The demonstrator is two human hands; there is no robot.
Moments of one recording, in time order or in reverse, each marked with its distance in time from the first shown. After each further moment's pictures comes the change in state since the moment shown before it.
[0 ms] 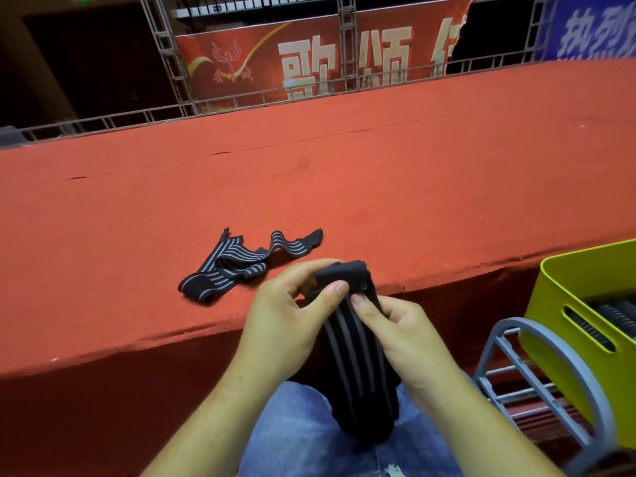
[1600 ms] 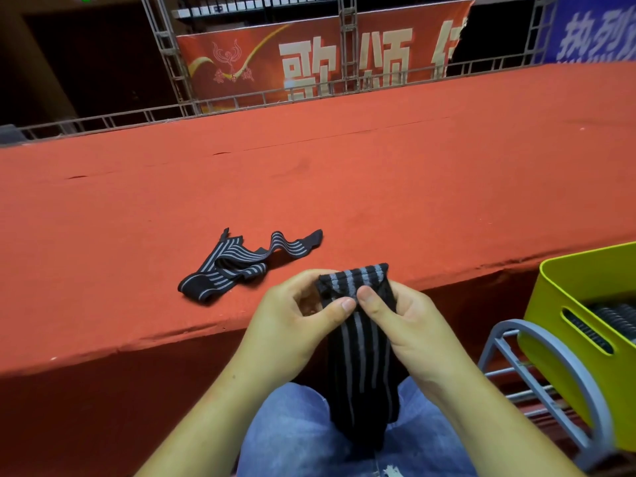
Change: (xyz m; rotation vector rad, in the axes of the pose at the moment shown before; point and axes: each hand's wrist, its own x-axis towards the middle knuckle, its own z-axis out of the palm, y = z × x) left_hand -0.003 -0.004 -0.001 -0.175 -0.168 -0.098; right_hand 0.006 -0.008 -0.011 -0.018 -0.059 -0.124
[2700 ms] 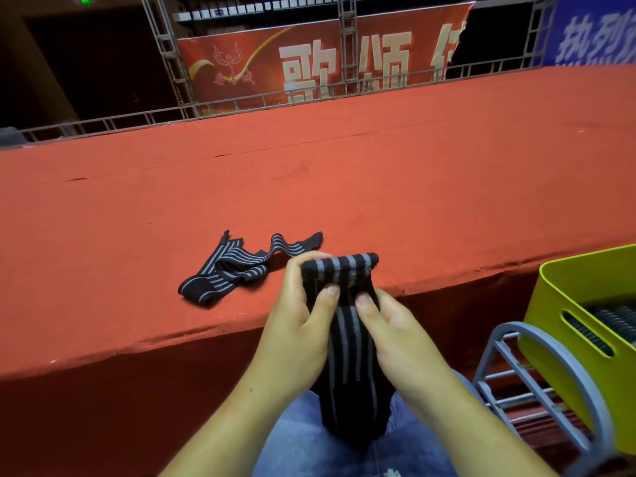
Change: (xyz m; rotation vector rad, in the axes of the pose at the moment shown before) left_hand -0.004 0.002 0.016 0.053 0.163 0.117; right_hand -0.005 0.005 0.019 -0.051 0.039 0.127
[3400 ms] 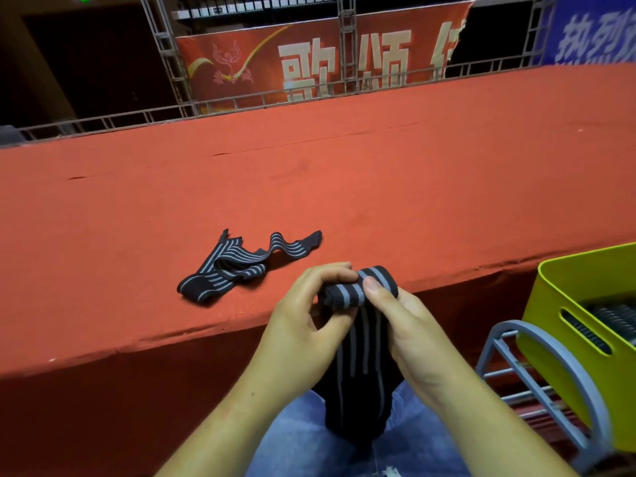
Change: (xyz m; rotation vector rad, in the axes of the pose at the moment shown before) left_hand -0.002 -0.006 -0.001 0.074 -0.102 0.026; right_hand 0.002 -0.013 -0.010 0.292 -0.079 -0.002
